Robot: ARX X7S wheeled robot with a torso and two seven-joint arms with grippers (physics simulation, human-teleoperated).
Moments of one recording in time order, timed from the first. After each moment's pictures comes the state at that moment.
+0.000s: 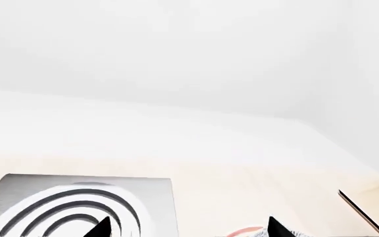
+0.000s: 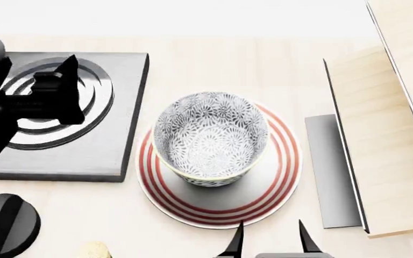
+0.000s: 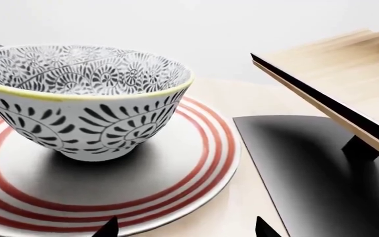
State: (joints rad) left arm -1.44 -0.84 1.53 0.15 -1.55 0.19 -0.69; right arm 0.27 0.29 -0.54 0.24 0.25 -0.13 0.48
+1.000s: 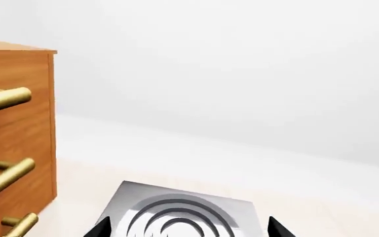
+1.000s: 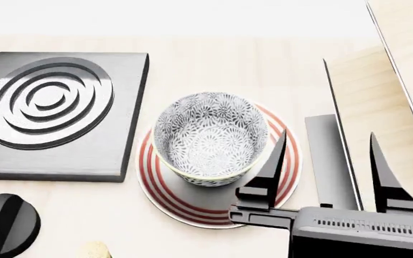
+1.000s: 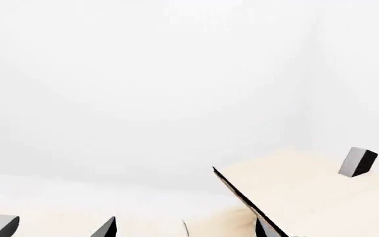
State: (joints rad) left arm -1.26 -1.21 1.52 0.37 -1.35 0.43 -0.82; right arm 0.31 0.52 -0.43 -0.54 0.23 0.30 0.70
